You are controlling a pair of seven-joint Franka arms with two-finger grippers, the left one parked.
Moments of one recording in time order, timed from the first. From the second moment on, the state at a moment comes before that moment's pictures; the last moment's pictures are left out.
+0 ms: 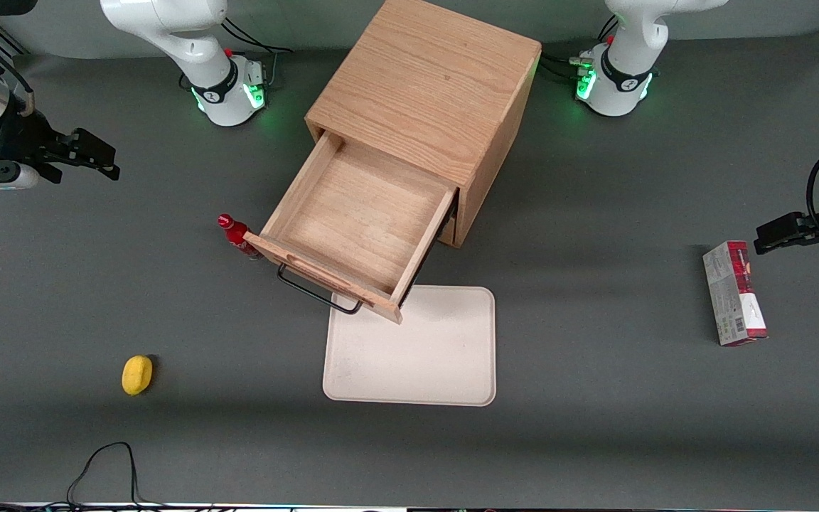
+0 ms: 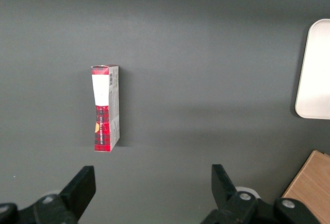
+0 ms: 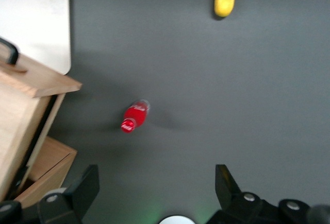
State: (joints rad) arm 0.03 -0.17 0.03 -1.79 -0.01 1.58 0.05
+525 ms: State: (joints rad) arm 0.03 -0.14 0.02 -1.80 -0.02 1.65 0.06
